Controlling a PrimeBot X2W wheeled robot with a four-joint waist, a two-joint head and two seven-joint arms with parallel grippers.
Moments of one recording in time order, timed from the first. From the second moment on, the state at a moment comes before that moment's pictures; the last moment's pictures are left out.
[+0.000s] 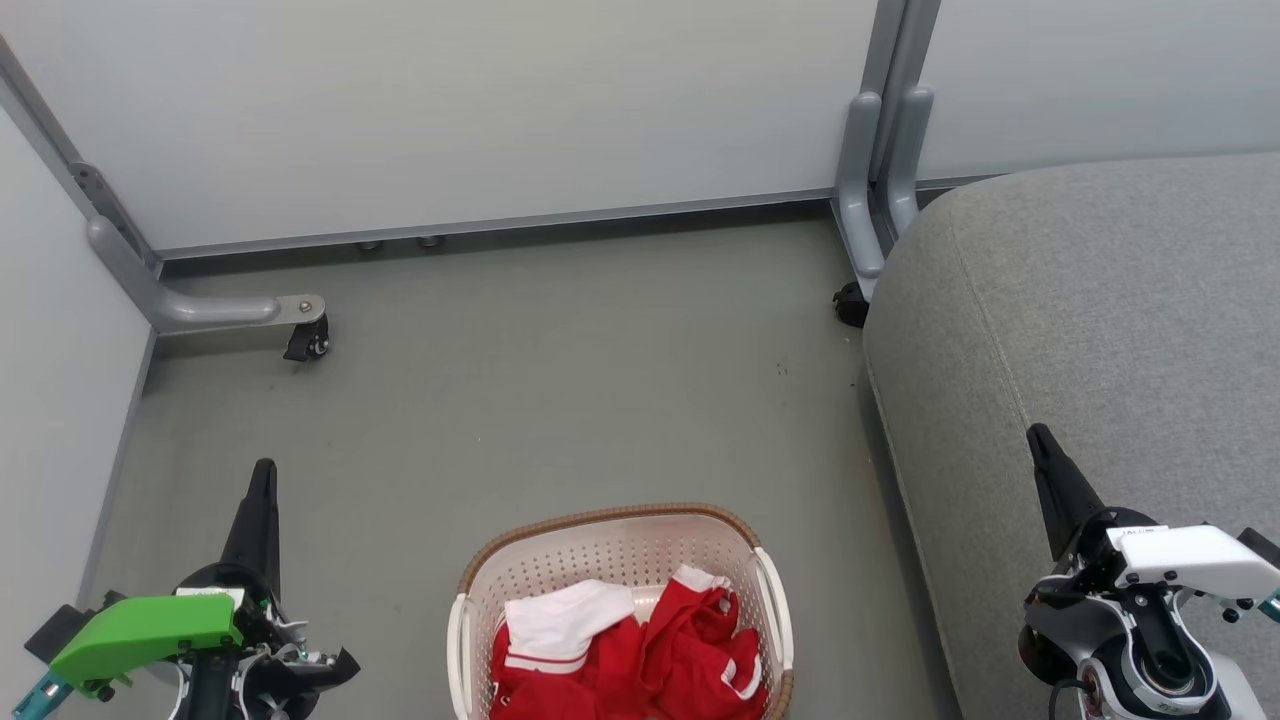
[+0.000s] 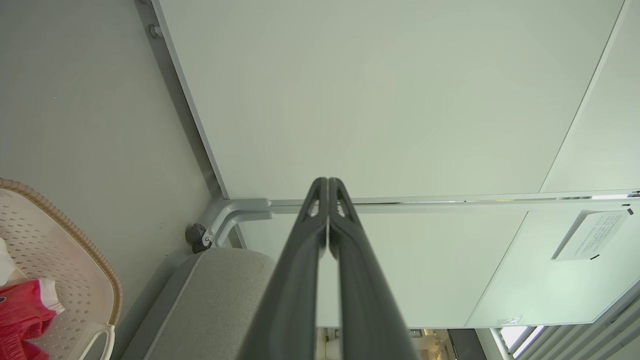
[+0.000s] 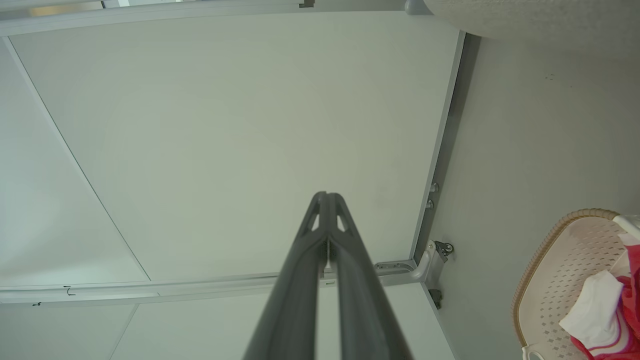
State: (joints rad) left arm -0.10 0.05 0.11 0.24 -1.62 -0.13 0.11; right arm -0.11 -0.05 -0.11 0.24 1.61 0.13 0.11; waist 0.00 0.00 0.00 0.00
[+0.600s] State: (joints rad) left arm -0.07 0.04 0.10 0.28 -1.62 -0.12 0.09; right arm -0.07 -0.04 -0.10 0.28 1.61 0.13 0.09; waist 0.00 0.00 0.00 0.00
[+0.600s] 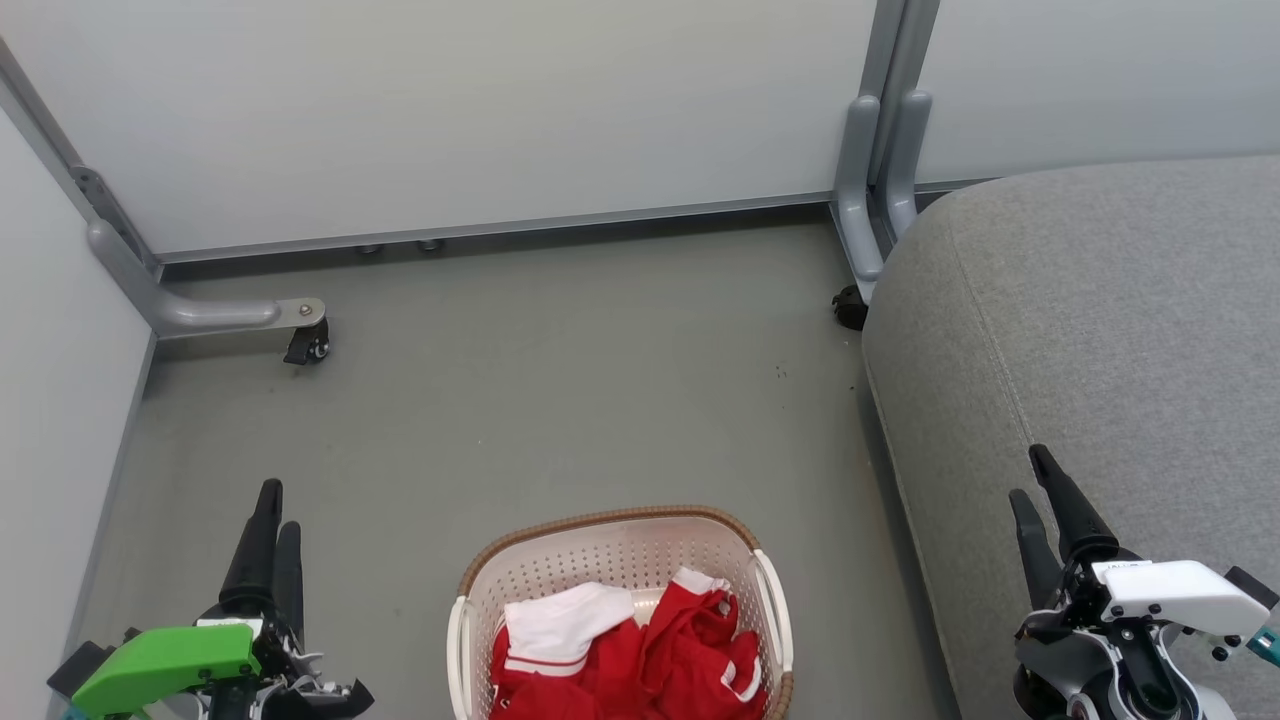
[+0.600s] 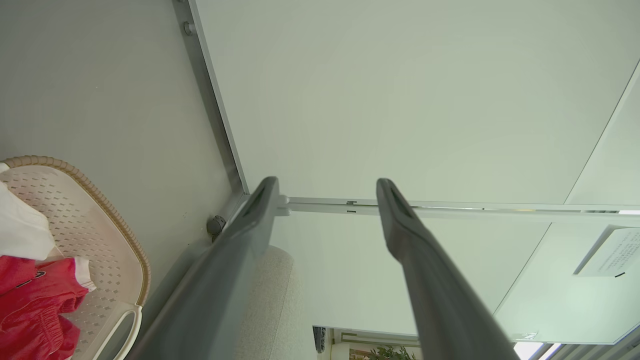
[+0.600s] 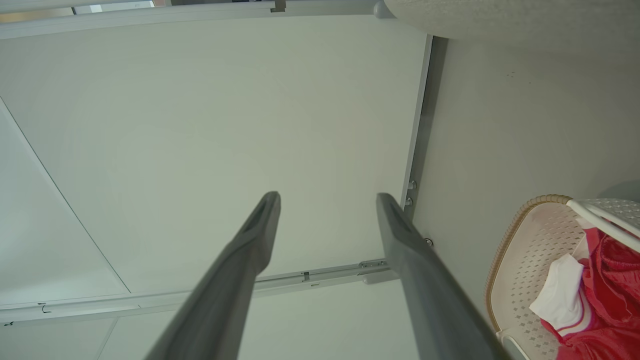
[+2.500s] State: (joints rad) left arm 0.00 0.04 0.00 -0.03 -0.69 0.00 -0.12; right arm -0.07 -0.09 0.06 -0.02 0.42 0.13 -0.12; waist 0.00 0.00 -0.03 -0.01
